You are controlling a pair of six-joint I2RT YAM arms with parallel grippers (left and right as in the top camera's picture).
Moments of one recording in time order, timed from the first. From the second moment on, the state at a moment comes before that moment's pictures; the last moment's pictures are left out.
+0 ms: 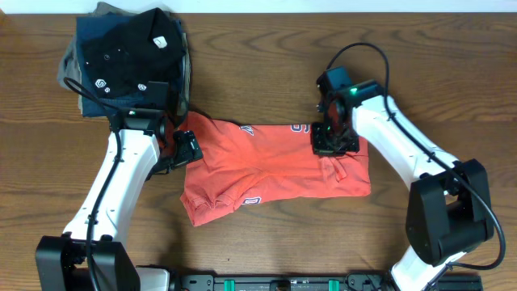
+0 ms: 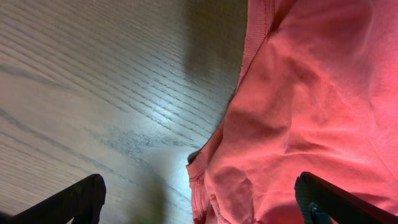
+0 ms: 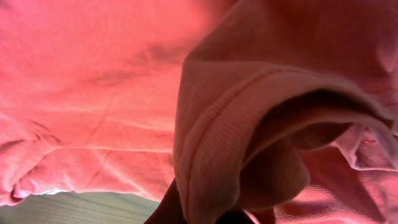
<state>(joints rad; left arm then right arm) -0.10 1.51 1.12 -1.10 -0.09 -0.52 0.39 1.85 1.35 -1.05 -0.16 0.40</state>
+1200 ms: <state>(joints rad) -0.10 1.51 1.12 -1.09 -0.09 -0.52 0.20 1.84 1.40 -1.10 -0.12 0.33</state>
